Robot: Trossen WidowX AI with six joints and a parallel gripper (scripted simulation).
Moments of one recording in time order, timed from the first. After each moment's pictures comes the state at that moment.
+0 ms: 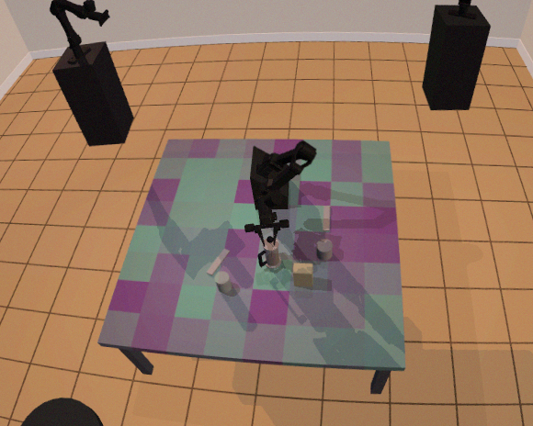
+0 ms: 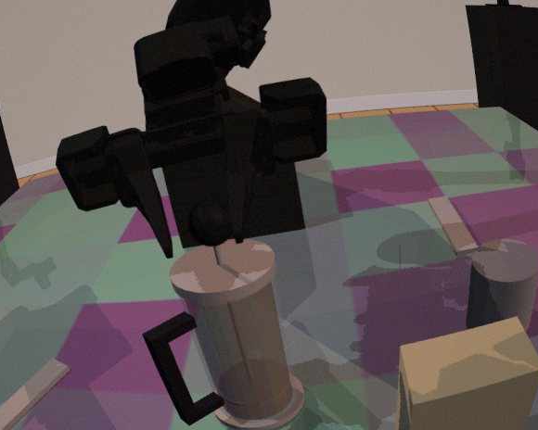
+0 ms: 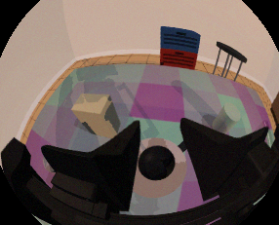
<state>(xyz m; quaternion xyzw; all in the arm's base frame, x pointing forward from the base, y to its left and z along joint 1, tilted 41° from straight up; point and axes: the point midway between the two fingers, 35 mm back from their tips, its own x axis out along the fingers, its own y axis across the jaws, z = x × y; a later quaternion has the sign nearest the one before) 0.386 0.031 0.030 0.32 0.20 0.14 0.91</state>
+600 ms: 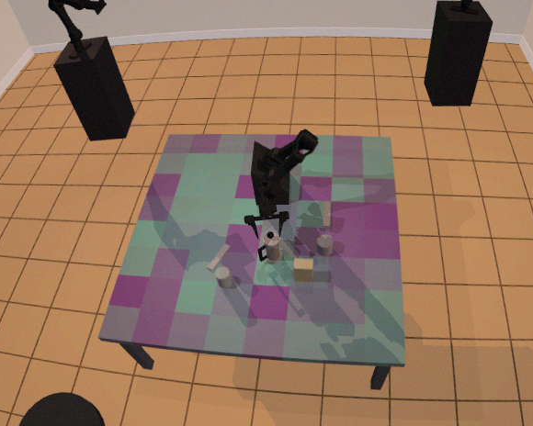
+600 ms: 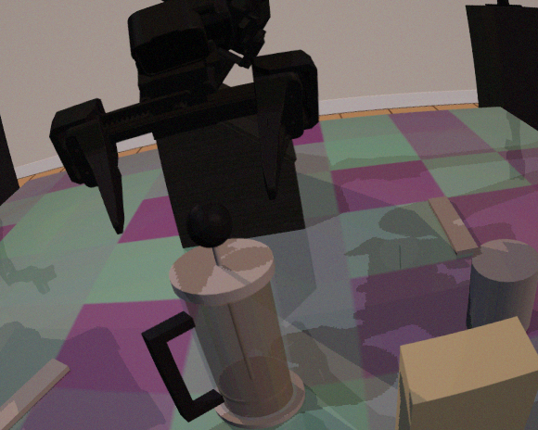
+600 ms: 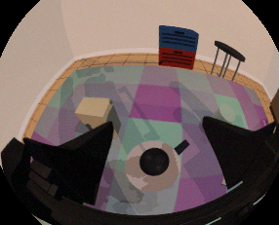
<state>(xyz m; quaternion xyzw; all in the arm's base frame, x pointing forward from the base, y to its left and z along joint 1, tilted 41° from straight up) 0.380 0.017 0.044 0.32 0.21 0.14 0.91</state>
